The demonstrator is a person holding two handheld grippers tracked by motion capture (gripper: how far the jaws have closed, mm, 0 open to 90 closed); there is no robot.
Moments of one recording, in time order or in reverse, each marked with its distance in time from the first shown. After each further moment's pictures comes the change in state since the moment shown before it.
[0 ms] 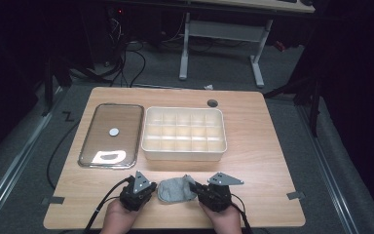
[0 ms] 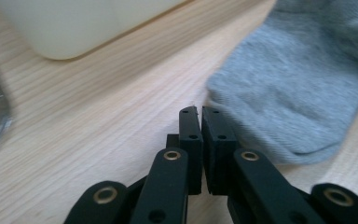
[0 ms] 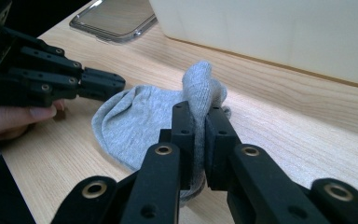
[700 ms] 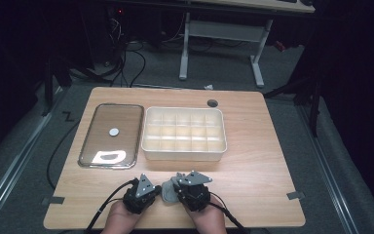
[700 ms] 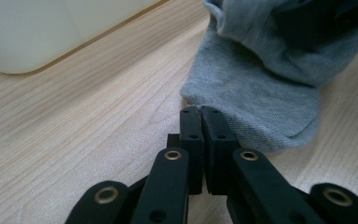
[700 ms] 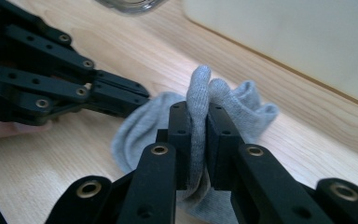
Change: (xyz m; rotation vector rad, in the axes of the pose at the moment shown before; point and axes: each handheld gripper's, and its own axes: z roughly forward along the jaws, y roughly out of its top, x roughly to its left) left arm -0.006 -0.002 0.002 -0.028 -0.065 0.051; right arm 0.051 0.021 0.037 0.135 -0.115 -0.188
